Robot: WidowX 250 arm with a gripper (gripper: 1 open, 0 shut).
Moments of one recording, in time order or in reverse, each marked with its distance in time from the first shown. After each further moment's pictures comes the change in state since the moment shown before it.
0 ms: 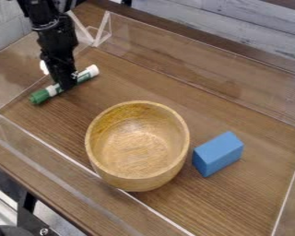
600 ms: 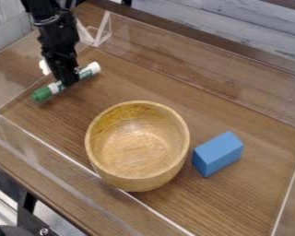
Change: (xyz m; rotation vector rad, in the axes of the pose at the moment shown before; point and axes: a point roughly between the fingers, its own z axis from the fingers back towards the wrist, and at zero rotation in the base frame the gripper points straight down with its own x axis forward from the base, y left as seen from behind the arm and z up) arm 0.008 -0.005 0.007 -0.031 0.005 0.031
